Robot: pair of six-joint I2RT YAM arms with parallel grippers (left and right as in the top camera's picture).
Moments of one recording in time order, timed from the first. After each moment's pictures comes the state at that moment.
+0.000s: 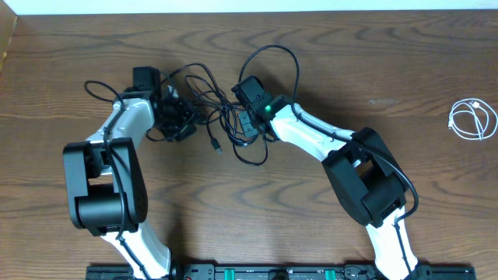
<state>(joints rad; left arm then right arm) 0.07 1.93 1.19 -0.60 0.52 -0.59 0.69 2.20 1.56 -0.48 0.11 0.32</state>
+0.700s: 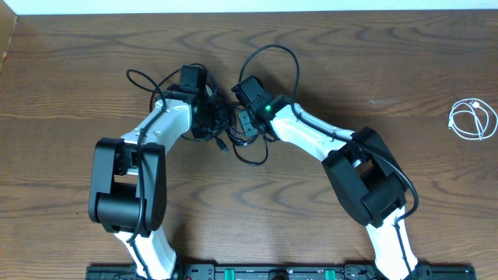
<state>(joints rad) -0.16 1.93 1.19 -0.56 0.35 -0.64 0.69 2.20 1.56 -0.48 0.11 0.32</state>
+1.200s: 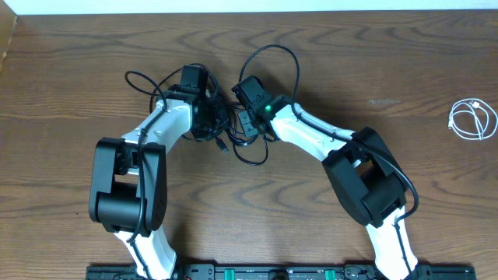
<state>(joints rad) -0.17 1.93 1.19 -0.56 0.32 -0.72 0.69 2.20 1.56 -0.48 0.11 0.32</state>
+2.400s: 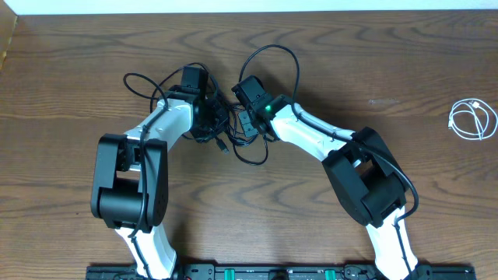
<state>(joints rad) -0.16 1.96 1.19 -0.54 0.30 -0.79 0.69 2.20 1.56 -0.48 0.11 0.32</state>
